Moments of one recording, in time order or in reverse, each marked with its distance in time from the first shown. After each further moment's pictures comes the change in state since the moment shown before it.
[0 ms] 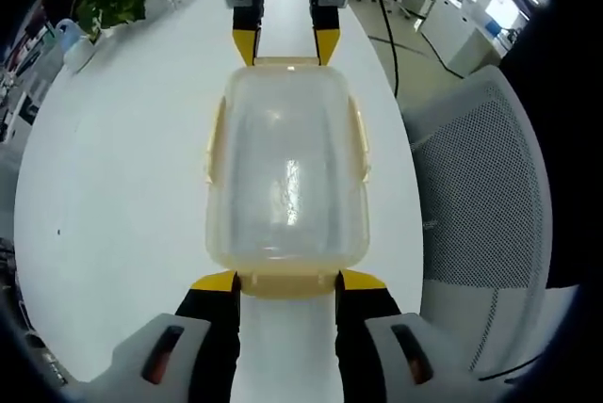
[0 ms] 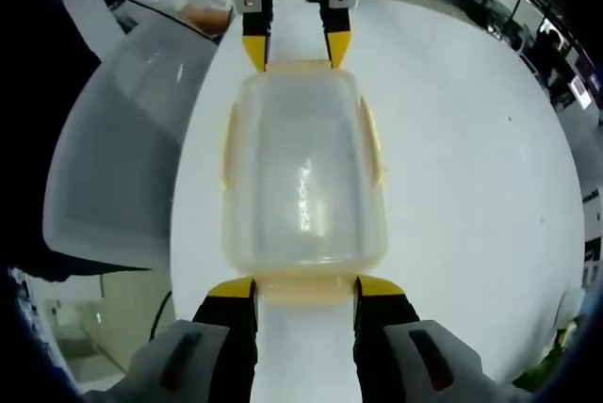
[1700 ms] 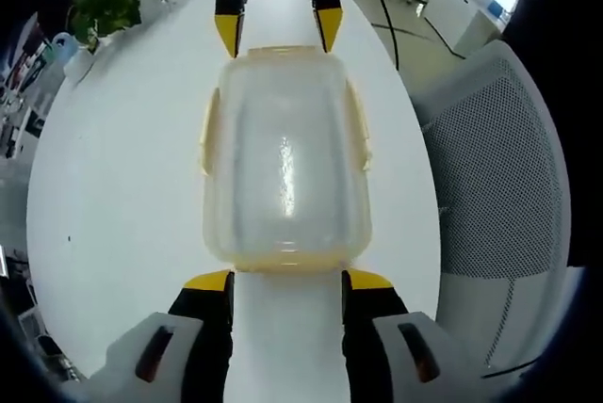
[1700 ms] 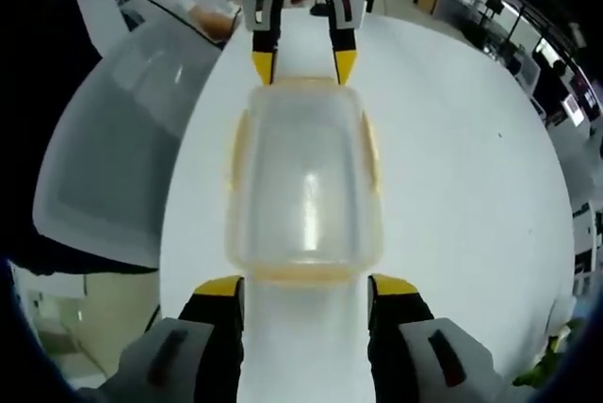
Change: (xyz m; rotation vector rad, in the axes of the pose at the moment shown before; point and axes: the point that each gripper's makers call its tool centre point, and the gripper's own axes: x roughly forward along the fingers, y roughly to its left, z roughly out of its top) left arm 0.007 0.005 -0.008 0.051 0.032 0.071; right arm -0.003 -0.002 0.000 -0.051 -0.066 -0.063
